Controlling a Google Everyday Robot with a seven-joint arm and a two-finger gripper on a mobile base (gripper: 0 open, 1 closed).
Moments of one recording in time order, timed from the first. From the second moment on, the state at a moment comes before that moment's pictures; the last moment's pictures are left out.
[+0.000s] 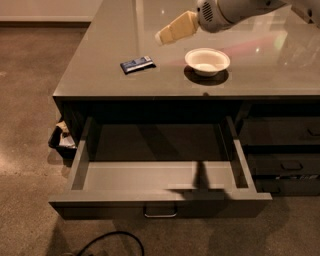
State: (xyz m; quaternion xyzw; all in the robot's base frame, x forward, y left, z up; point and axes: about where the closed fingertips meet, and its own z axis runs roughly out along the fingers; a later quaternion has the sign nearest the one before) arm 0.681 -0.080 1.003 -0.28 0.85 0.14 0.42
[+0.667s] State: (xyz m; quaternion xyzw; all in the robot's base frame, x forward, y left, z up) arm 0.754 -0.037 0.970 -0.24 0.86 0.14 0.43
